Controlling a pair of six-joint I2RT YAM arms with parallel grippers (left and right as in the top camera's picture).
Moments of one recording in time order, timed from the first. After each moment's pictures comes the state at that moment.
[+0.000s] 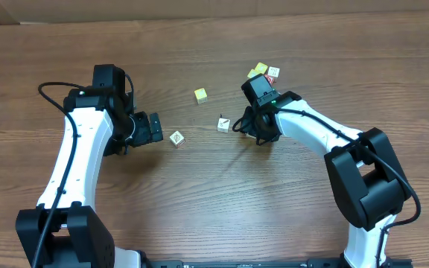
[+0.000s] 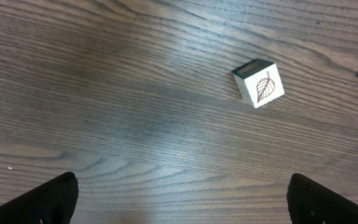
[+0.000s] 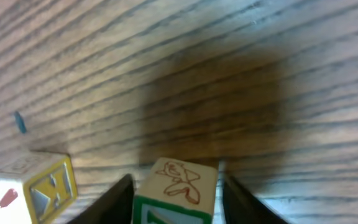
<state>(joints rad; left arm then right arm) 0.04 1.62 1.31 -1.15 0.08 -0.24 0.51 2.02 1.34 -0.61 -0.03 0.80</state>
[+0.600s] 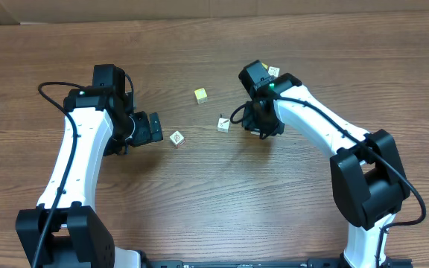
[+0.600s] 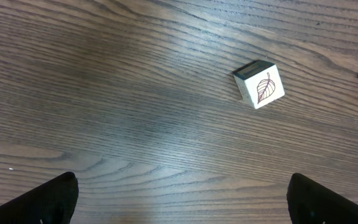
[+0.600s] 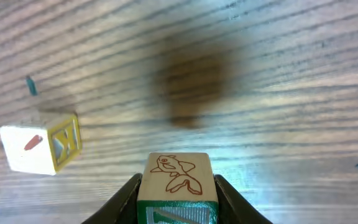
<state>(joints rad) 0.04 1.62 1.31 -1.15 0.07 -0.24 0.51 2.03 1.55 -0.95 -0.01 0.70</state>
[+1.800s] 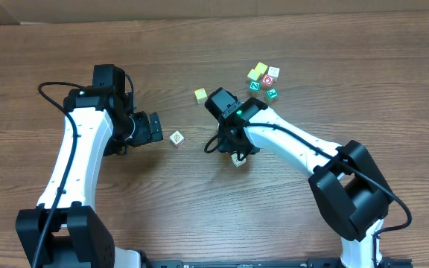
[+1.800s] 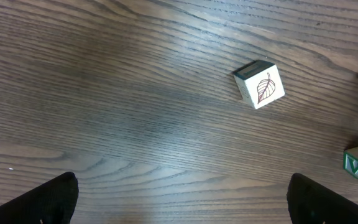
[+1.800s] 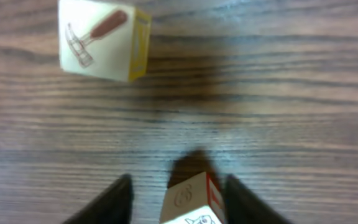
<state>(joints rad) 0.04 1.62 1.31 -1.15 0.07 -0.24 0.72 2.03 1.48 -0.87 0.03 0.77</state>
